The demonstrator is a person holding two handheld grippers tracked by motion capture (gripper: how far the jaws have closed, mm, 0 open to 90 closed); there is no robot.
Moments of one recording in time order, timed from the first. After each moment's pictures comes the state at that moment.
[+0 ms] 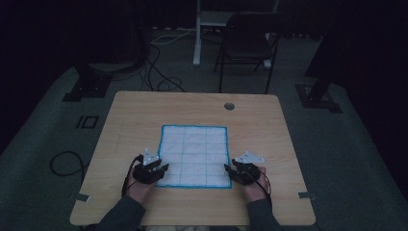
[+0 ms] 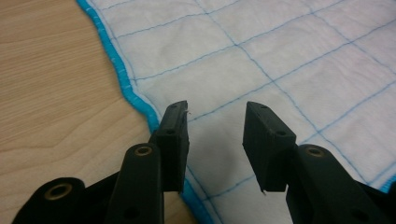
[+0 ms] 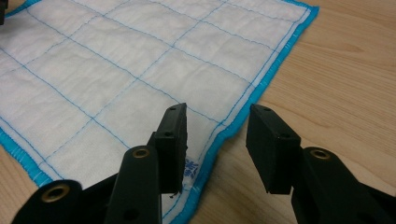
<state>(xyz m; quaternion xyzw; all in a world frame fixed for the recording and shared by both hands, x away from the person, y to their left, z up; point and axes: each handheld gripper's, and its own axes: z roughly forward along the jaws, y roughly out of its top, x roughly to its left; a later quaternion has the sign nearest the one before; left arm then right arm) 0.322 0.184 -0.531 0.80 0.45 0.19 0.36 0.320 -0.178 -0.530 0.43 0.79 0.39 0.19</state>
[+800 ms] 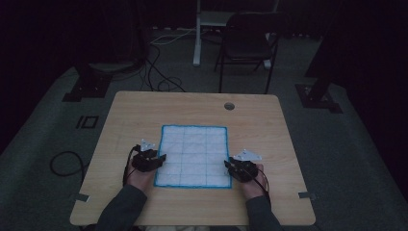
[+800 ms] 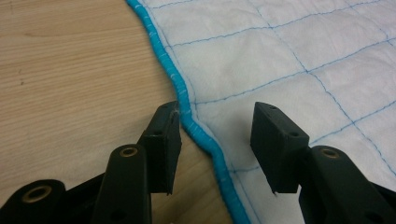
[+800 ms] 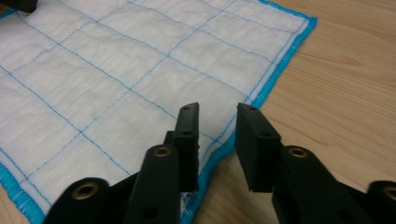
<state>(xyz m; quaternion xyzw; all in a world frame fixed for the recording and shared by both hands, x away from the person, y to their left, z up) 0.364 0.195 -0.540 0.77 0.50 0.17 0.36 0.329 -0.172 -0.531 0.42 0.79 0.39 0.20</state>
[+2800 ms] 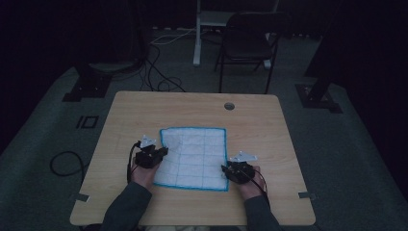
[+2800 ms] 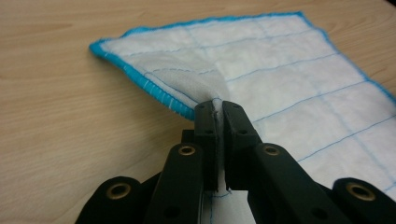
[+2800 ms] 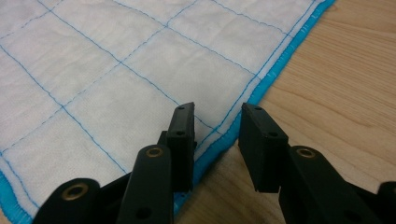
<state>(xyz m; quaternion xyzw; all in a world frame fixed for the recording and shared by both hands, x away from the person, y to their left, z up) 0.361 0.182 -0.512 0.75 0.49 0.15 0.42 0.331 -0.167 -0.545 0.42 0.81 0.37 0.17</state>
